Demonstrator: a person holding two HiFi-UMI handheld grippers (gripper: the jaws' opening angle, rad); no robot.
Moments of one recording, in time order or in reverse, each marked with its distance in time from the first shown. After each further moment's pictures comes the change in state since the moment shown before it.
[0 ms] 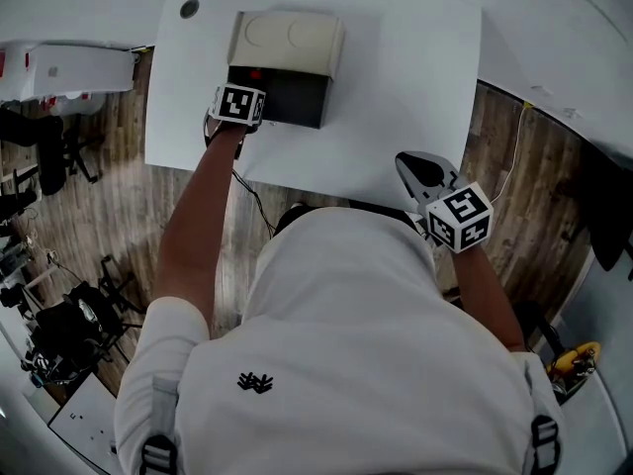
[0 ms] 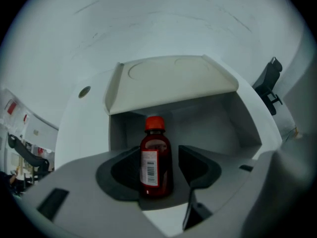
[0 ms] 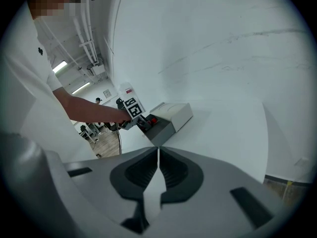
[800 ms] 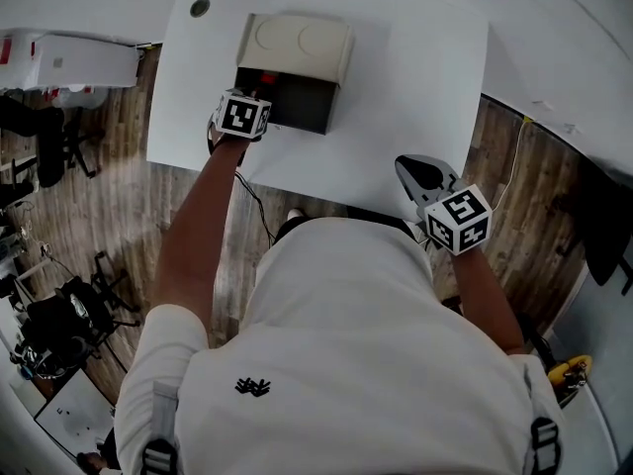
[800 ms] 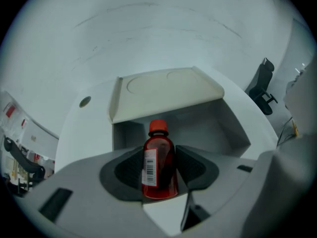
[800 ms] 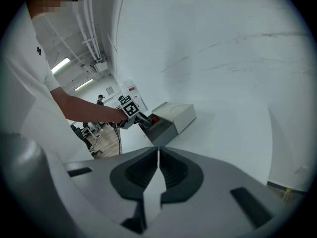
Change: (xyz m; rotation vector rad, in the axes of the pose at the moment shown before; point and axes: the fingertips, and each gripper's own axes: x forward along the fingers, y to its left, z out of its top) left arm -0.016 -0.012 0.005 0.036 -0.099 -0.024; right arm 0.008 -0.001 0.006 -0.038 0.024 0.020
